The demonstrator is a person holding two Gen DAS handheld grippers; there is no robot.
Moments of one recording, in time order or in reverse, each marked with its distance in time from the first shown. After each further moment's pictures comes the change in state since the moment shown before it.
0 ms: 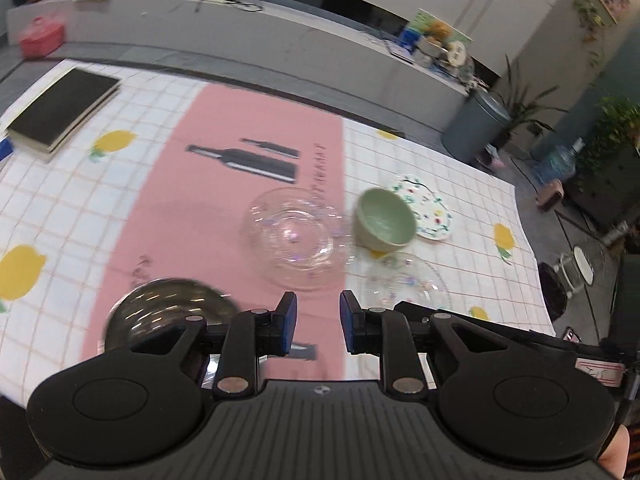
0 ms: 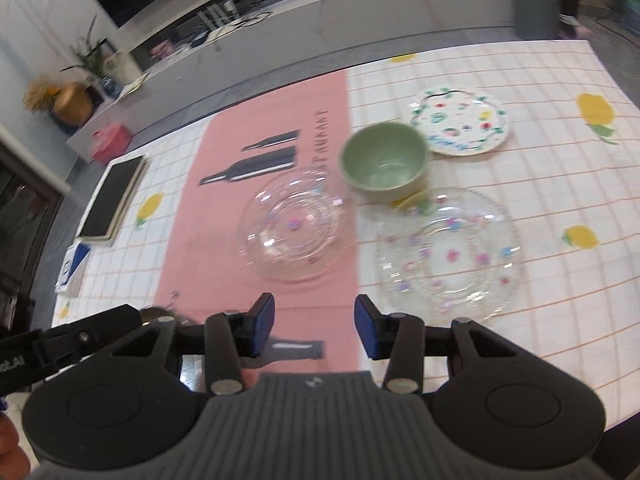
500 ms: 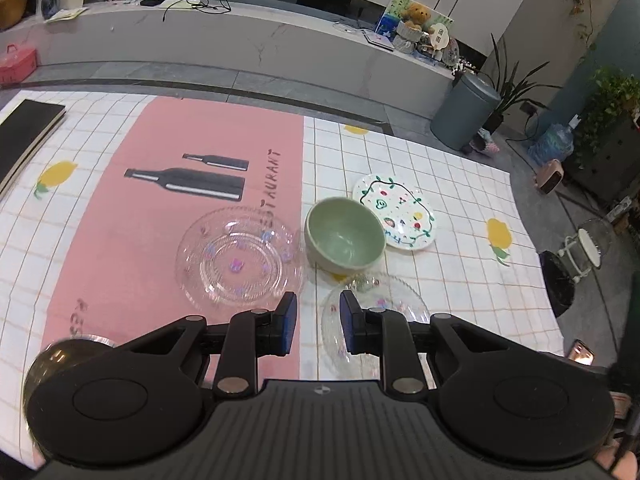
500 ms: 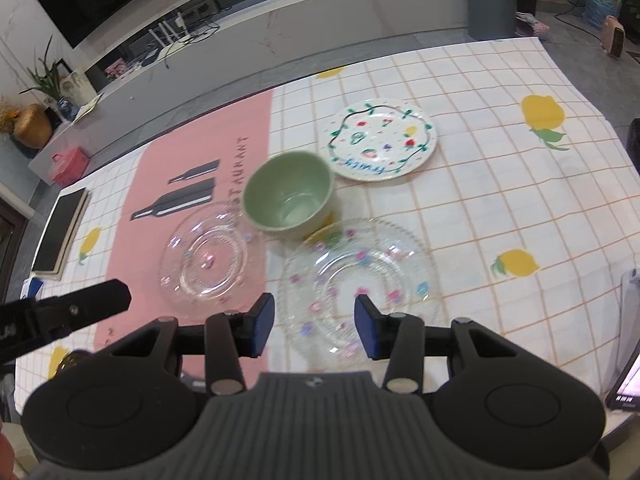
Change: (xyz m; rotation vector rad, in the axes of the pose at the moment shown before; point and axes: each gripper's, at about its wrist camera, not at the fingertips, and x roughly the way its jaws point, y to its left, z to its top) left arm 0.062 -0.059 0.026 0.067 0.007 0.015; right arm 0.010 -0.061 0.031 0.052 -0.026 -0.095
